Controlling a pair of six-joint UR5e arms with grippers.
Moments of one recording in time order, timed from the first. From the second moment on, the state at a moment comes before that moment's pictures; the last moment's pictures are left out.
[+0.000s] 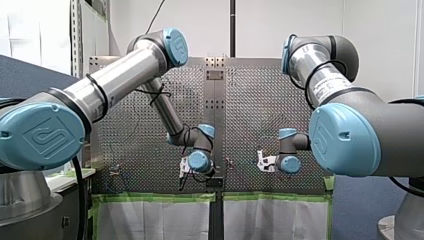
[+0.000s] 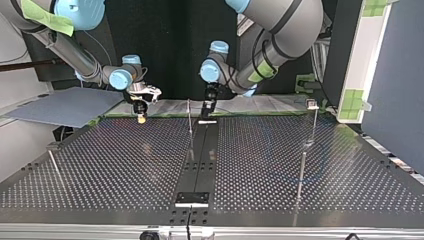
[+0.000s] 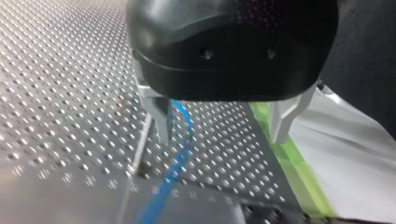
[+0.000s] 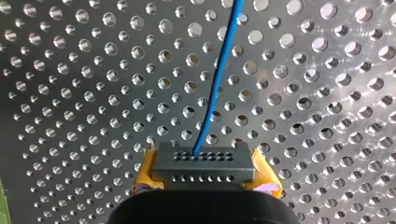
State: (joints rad) left arm -0.57 -2.50 -1.52 -2.60 -1.89 -1.64; right arm 1.85 -0.59 1.49 -0.75 1.47 1.46
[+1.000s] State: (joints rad) left arm -0.67 -2.45 -1.56 -2.60 -1.92 -1.61; right arm 1.85 -0.59 1.49 -0.74 1.46 1.47
